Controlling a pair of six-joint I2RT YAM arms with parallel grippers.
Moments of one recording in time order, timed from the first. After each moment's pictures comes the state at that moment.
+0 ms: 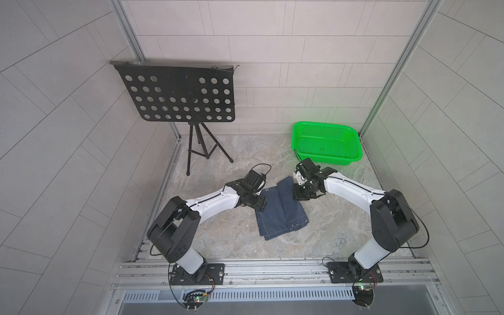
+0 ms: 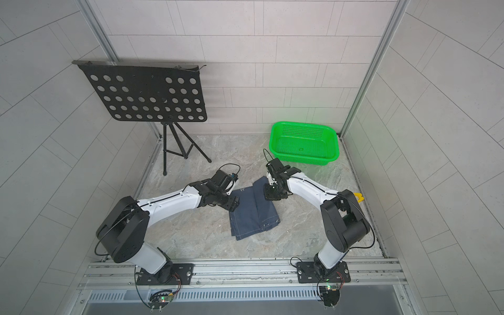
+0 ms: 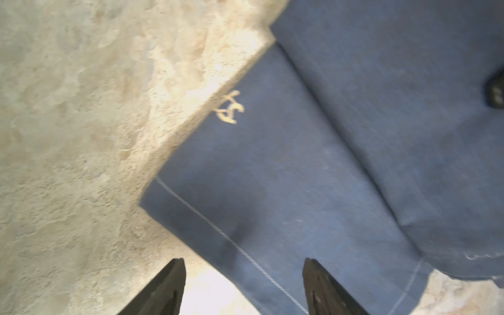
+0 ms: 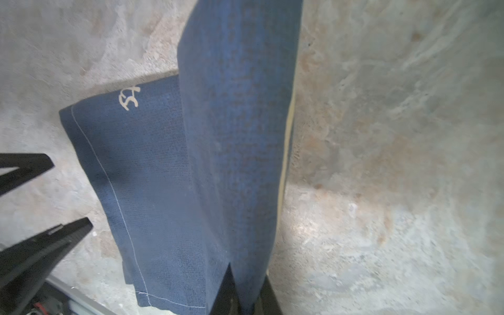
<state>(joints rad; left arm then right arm) -0.65 1.59 0.94 -0.46 0.08 -0.19 0.49 1.63 1.14 -0.76 -0.17 0.43</state>
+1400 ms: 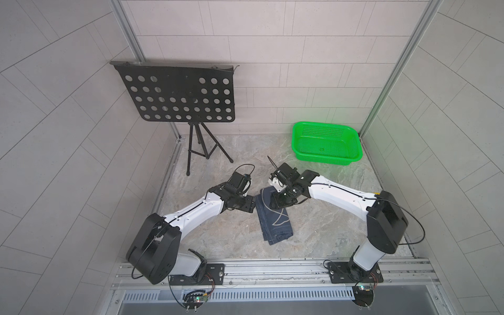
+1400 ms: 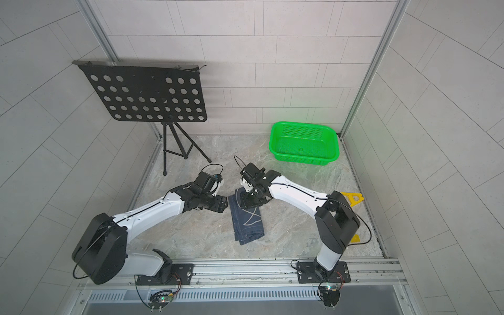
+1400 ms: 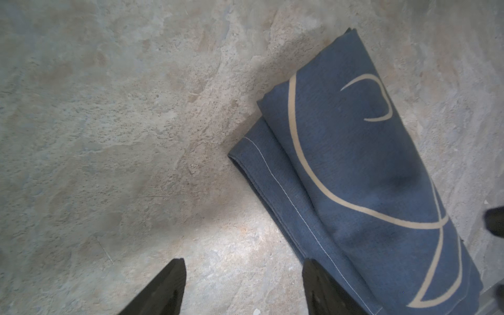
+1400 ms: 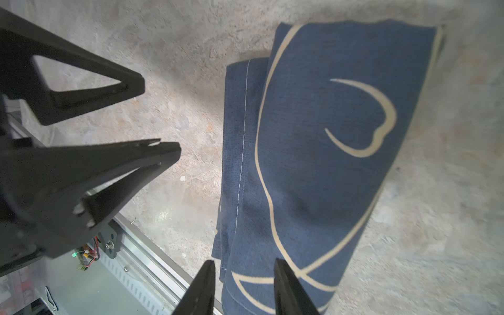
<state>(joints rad) -0.55 1.39 0.82 -0.50 0.12 -0.26 0.72 1.63 1.24 -0.77 -0.30 0.46</state>
